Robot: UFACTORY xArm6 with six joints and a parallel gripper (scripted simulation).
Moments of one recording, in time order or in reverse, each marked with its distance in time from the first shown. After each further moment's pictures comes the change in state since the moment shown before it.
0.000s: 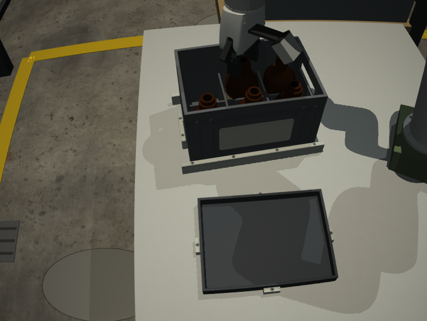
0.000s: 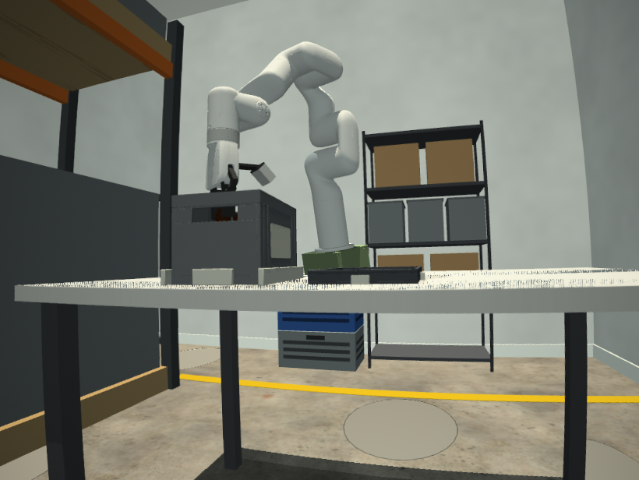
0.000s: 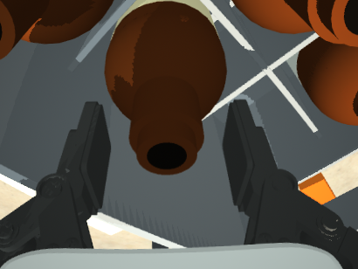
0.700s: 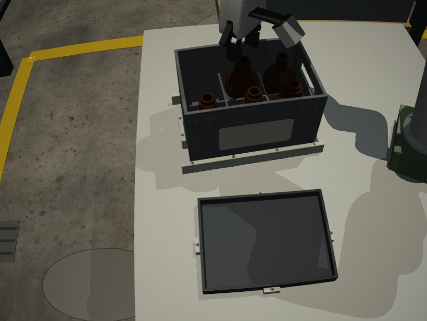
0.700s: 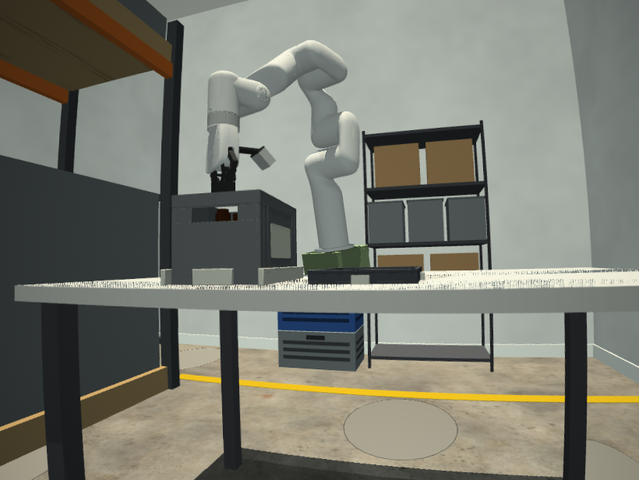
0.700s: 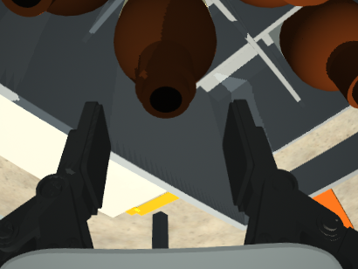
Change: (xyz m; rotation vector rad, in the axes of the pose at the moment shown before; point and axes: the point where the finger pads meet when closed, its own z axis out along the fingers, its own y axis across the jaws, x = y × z) arm 0.000 0.000 -0.039 0.000 0.000 0.000
